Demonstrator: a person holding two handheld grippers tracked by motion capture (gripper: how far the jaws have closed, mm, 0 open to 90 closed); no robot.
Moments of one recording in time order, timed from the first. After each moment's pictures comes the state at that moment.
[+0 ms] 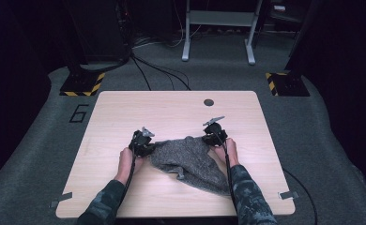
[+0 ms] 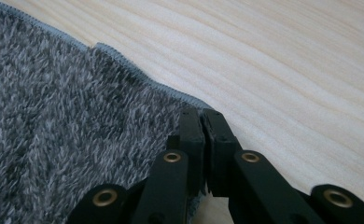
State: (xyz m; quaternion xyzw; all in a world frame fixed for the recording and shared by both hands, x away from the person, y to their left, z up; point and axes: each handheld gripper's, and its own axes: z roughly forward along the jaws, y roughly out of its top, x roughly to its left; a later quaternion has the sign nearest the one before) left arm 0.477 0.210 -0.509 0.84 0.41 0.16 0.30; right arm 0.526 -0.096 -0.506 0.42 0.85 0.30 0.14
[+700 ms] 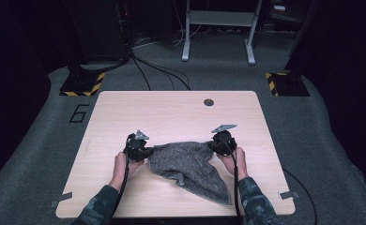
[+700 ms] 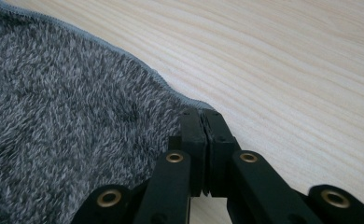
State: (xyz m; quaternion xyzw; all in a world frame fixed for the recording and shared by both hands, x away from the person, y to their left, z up) left arm 0.456 0.225 -0.497 0.84 0.41 0.13 0.33; right arm 0.472 -0.118 -0.479 0.43 0.83 0.33 0.16
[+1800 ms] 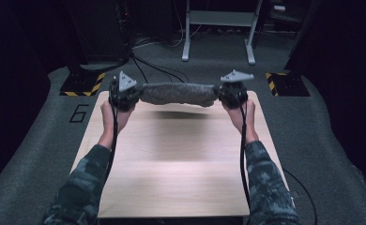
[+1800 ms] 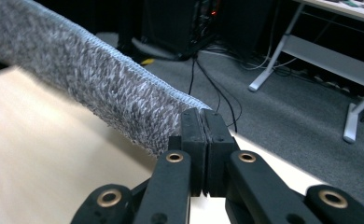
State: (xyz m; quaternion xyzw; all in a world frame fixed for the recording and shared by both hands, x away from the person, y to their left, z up) left arm 0.491 0.233 -0.340 0.76 0.35 0.35 0.42; right arm 0.513 -0.123 -0.317 0.36 0.77 0.43 0.31
